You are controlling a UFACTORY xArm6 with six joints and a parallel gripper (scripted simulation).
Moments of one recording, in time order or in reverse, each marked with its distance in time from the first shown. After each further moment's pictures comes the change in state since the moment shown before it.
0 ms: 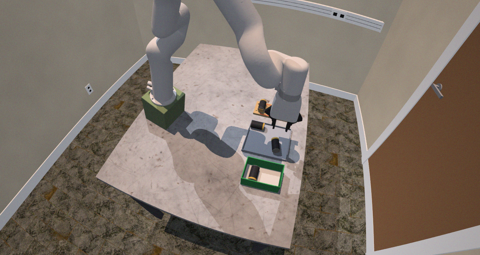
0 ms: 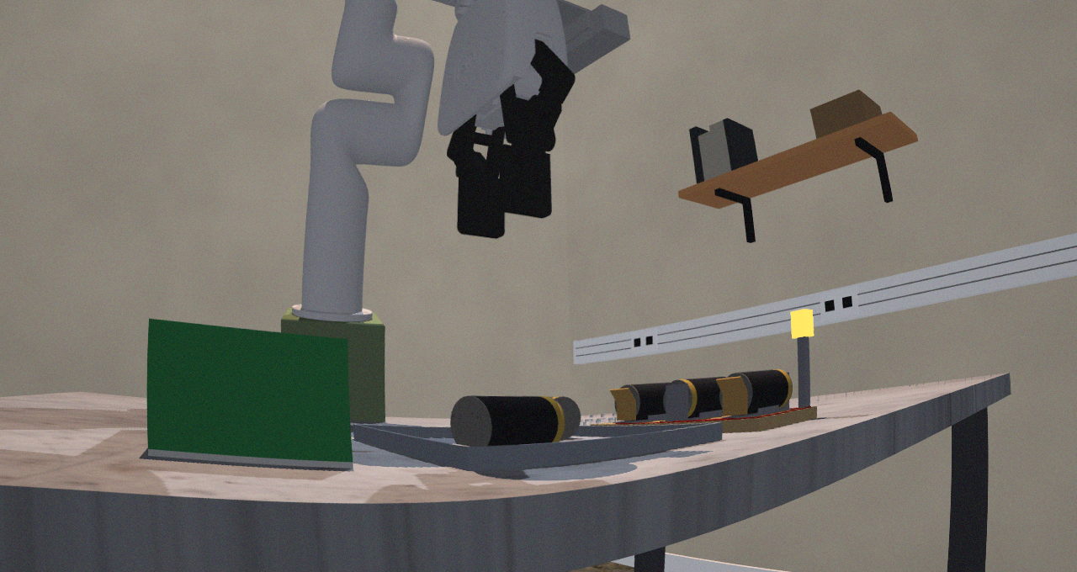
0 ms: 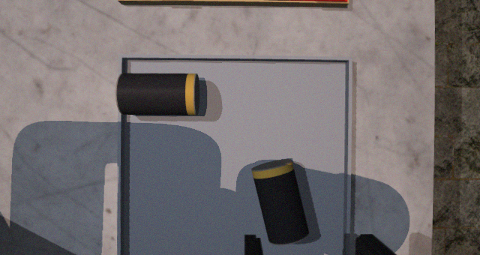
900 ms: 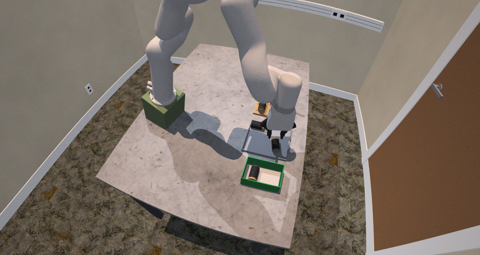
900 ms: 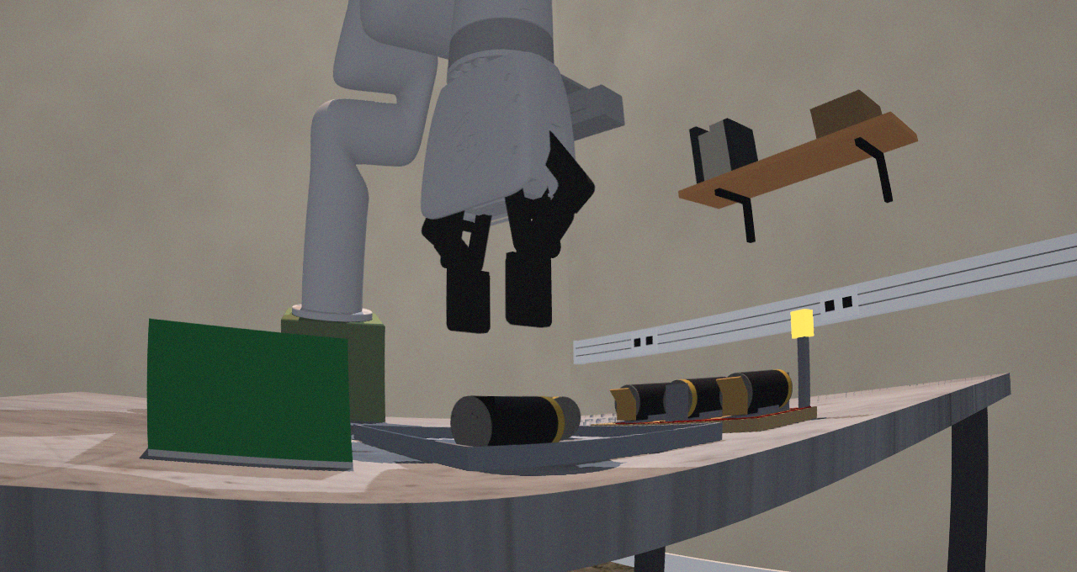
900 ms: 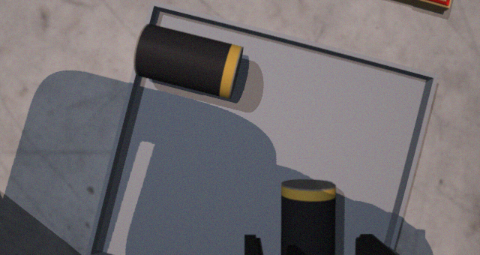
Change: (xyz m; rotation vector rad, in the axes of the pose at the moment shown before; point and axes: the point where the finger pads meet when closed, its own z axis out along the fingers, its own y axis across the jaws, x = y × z) arm 0.002 -0.009 0.061 0.014 0.002 -0.242
